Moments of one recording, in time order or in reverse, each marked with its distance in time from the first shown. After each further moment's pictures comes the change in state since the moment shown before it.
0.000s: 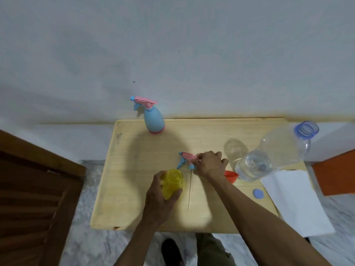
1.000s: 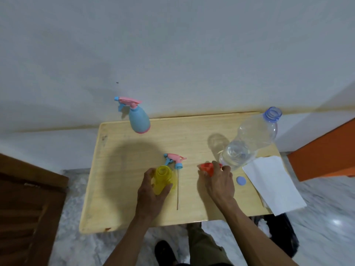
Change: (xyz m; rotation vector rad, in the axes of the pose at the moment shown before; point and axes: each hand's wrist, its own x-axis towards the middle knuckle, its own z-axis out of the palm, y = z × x) left_hand -0.006 -0.007 0.006 -0.019 0.030 0.006; right_hand -0.087 0.069 0.020 0.161 0.263 0.162
